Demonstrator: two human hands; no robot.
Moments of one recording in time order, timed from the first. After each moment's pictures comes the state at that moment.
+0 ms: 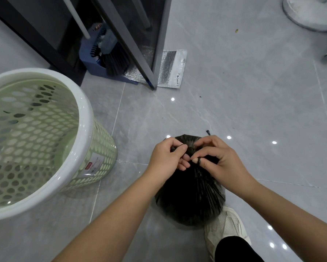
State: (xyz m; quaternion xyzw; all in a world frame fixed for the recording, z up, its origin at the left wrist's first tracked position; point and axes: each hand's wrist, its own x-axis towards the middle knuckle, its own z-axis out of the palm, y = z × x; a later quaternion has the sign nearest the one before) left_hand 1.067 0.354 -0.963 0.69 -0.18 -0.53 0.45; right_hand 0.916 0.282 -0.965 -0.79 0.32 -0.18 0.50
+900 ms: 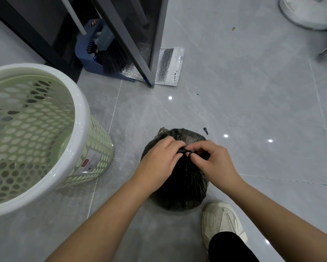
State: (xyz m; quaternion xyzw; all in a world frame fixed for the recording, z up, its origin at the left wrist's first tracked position) left_hand 1.082 0.378 -0.972 0.70 -0.63 -0.22 0.26; right_hand 0.929 0.297 -0.968 -0.73 0.41 -0.20 0.50
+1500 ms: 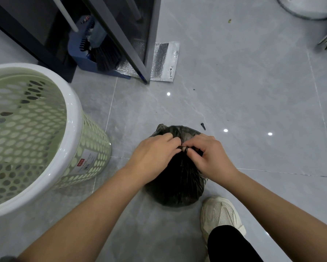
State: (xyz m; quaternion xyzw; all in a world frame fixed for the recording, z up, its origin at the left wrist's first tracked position) left_hand 1.093 0.366 -0.963 0.67 -0.72 -0.14 0.11; right_hand 0.929 0.288 -0.981 -0.84 0.34 -0.18 0.40
